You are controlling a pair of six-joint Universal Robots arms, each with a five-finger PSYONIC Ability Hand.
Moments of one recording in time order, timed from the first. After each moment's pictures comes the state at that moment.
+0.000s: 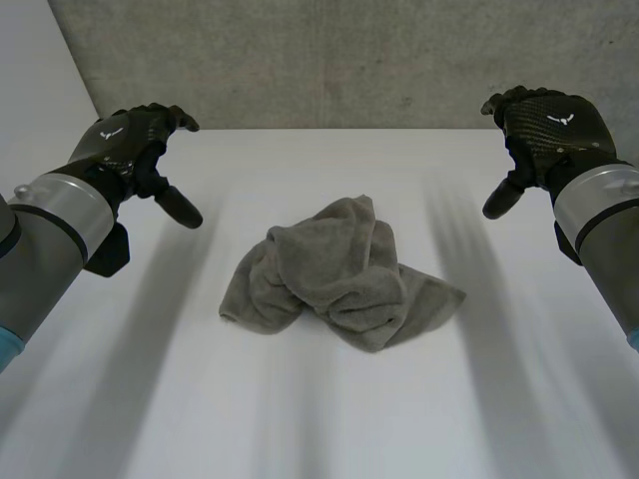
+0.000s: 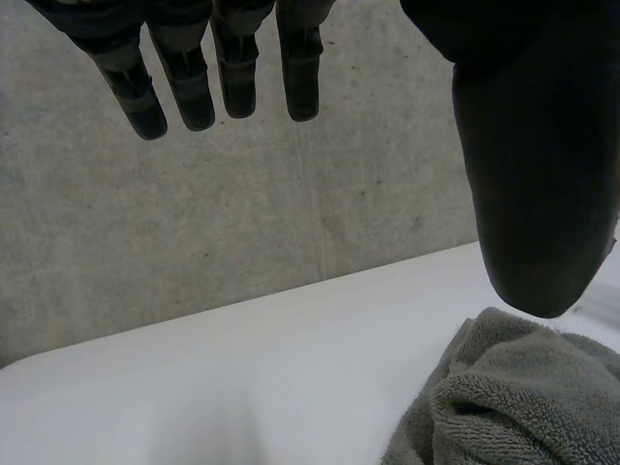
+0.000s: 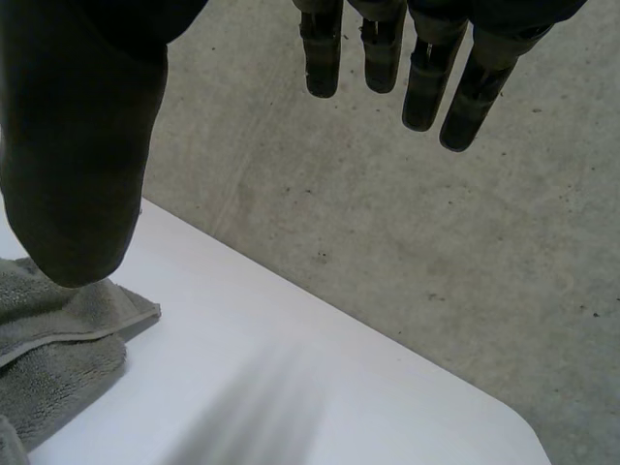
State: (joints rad) left arm 4.37 -1.72 -1.49 3.10 -1.53 3.03; right arm 1.94 -1.40 1.45 -0.01 1.61 2.98; left_hand 0.26 0.25 0.23 0.23 0.06; right_hand 0.25 0.24 0.22 0.25 0.06
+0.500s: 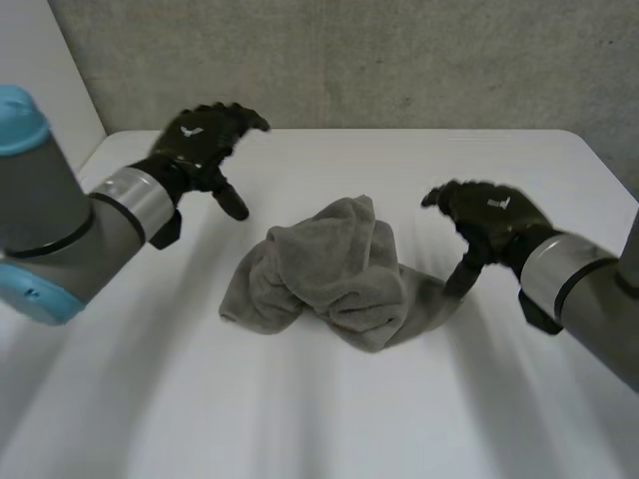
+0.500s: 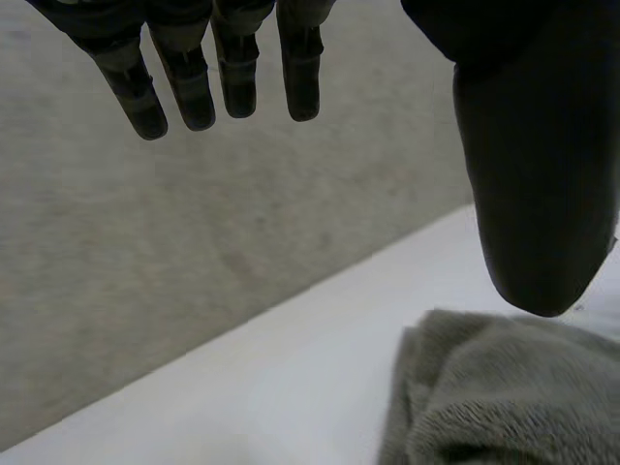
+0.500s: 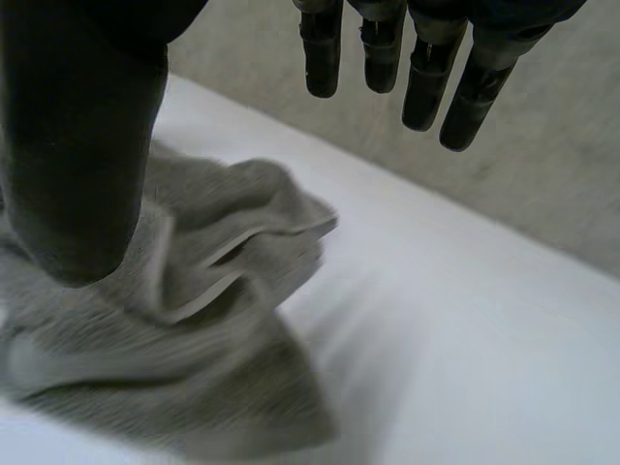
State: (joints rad) left arm 4.37 -2.00 -1.32 3.28 -1.22 3.19; right arm 1.94 -1.35 1.56 0.13 1.40 3.01; left_hand 0.26 0.25 0.23 0.23 0.06; right_hand 0.25 0.24 0.22 0.25 0.06
